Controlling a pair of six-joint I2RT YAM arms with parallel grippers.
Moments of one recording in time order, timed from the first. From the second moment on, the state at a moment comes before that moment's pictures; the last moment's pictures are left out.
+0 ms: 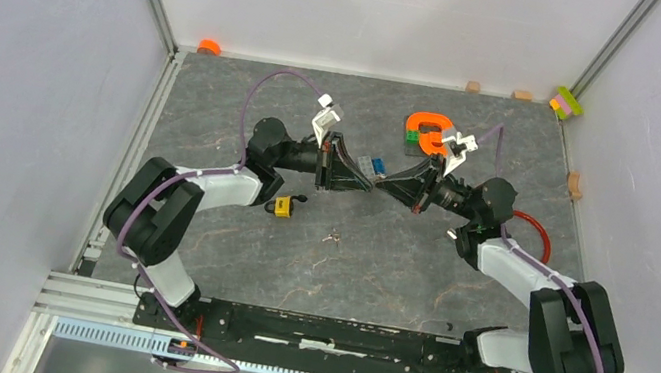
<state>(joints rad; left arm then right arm) -0.53 1.66 0.84 1.09 1.09 -0.77 0.31 1.34 0.55 1.08 -1.00 0.69</state>
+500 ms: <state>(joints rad) -0.54 1.60 0.84 0.85 1.07 -0.57 0.32 1.24 0.55 0.82 -0.98 0.44</state>
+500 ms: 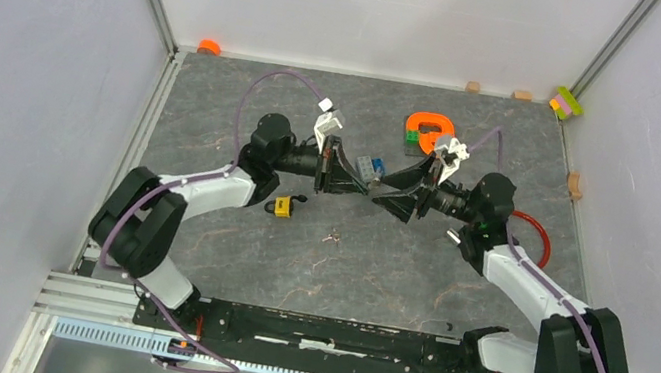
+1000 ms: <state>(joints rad) -0.62 1.40 1.20 -0.49 0.79 0.48 0.34 1.11 0.82 -0.09 -0.97 -0.40</state>
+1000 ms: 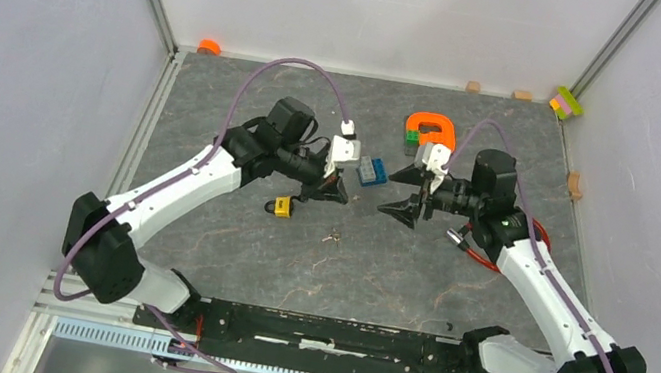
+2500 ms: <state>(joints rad) -0.93 1.78 1.45 -1.56 -0.21 0.58 0.46 1.41 0.51 0.67 -0.94 0.19</state>
